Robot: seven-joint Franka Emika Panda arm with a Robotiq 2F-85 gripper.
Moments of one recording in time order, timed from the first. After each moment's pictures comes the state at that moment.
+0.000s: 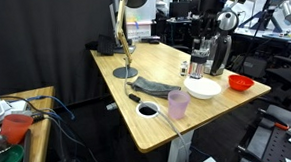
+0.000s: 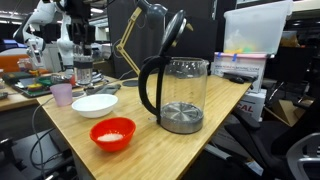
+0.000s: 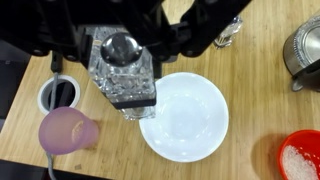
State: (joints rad) arm 0.07 -0.26 0.04 -2.45 0.09 2.17 0.10
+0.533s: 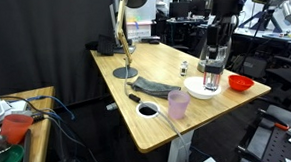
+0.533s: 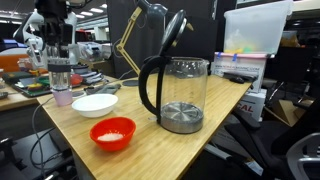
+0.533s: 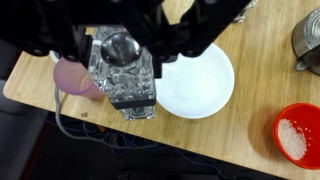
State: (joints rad) arm 0.11 -0.41 0.11 -2.59 0.06 2.11 0.10
